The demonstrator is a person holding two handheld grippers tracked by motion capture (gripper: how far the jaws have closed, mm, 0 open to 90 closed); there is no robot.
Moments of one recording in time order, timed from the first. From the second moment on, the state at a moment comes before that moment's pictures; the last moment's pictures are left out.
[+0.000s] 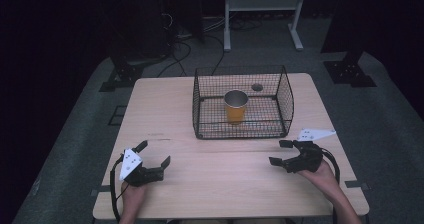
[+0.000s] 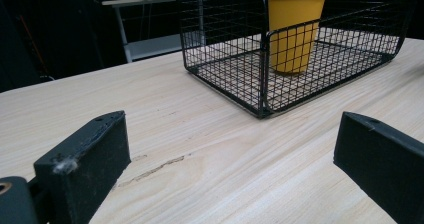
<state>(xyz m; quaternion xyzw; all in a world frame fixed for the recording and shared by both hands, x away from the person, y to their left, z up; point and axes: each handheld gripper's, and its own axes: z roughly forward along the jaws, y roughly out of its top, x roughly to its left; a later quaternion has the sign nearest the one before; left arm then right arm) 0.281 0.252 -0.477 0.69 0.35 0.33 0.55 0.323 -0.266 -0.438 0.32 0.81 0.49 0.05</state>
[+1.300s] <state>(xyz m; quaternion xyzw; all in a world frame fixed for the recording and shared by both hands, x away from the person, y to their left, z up) 0.282 0.252 -0.477 0.69 0.35 0.33 0.55 0.269 -0.311 -0.476 0.39 0.73 0.56 0.05</state>
